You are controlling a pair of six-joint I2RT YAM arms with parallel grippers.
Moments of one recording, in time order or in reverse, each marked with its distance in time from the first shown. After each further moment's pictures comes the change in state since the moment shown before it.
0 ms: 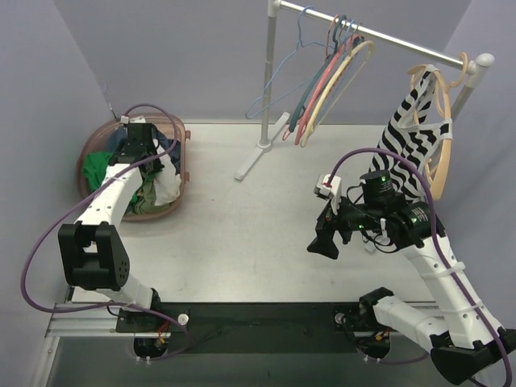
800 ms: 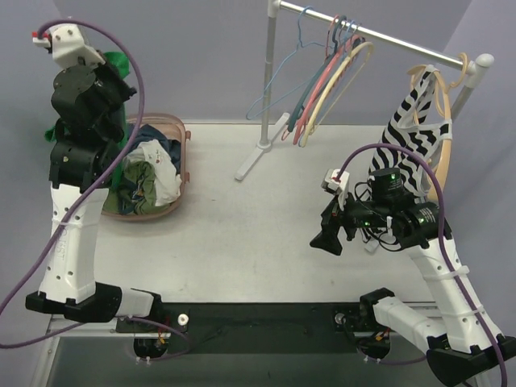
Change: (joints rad) left arm -0.132 -0.222 0.637 0.003 -0.197 0.058; right arm -0.072 -0.008 0.027 -0.008 -0.048 0.005
